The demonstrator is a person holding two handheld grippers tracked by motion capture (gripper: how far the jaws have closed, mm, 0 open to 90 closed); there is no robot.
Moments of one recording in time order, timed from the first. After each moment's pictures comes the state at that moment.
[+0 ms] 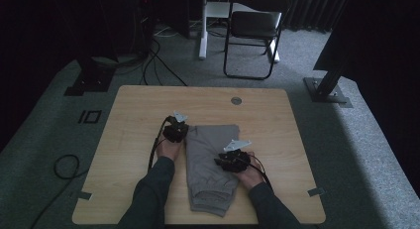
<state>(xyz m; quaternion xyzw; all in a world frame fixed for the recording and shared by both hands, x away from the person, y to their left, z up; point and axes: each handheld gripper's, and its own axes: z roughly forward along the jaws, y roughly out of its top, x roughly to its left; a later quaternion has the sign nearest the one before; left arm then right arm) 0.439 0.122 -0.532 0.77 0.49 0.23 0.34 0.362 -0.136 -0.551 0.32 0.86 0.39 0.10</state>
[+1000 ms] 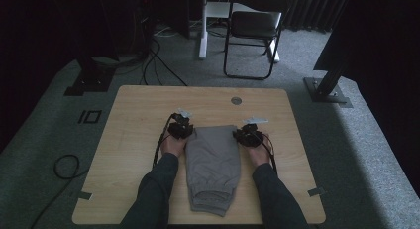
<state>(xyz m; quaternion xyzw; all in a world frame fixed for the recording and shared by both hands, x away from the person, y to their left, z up) 0.463 0.099 -0.536 0.79 0.49 0.21 0.31 0.445 -0.180 -0.534 0.48 0.77 0.38 0.17</state>
